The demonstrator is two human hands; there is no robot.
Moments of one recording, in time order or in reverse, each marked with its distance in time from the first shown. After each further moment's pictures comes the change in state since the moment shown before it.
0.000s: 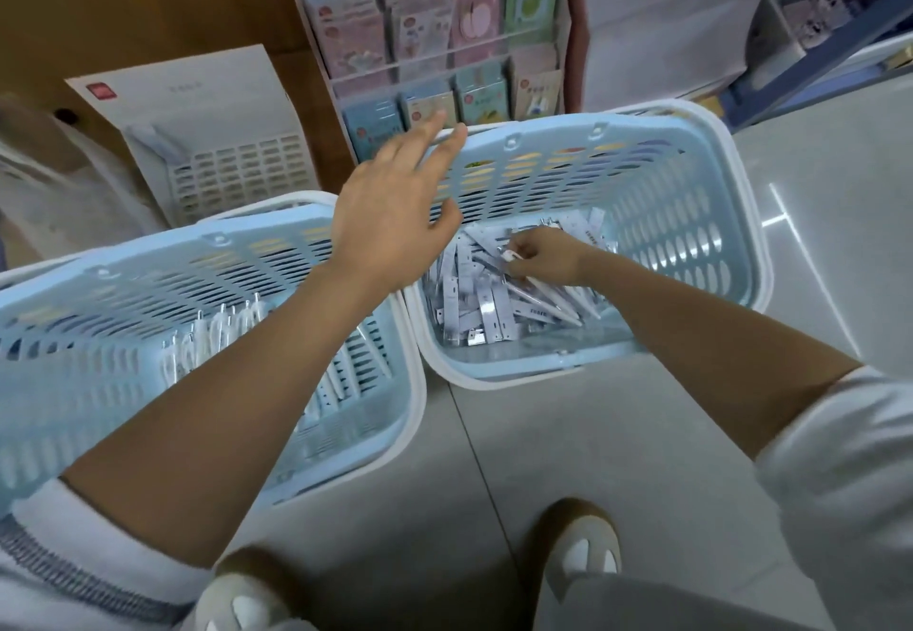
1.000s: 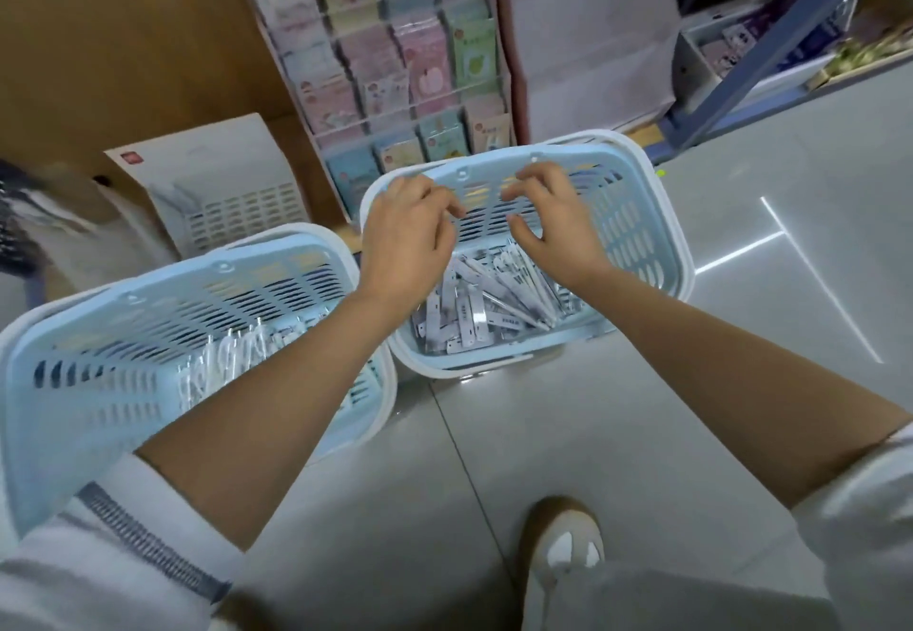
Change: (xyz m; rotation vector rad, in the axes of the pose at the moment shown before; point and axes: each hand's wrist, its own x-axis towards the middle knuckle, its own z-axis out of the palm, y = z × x) left_hand -0.003 0.056 -0.012 -0.250 0.145 -0.029; right_hand -0.070 -0.017 -0.035 -0.071 0.787 -0.427
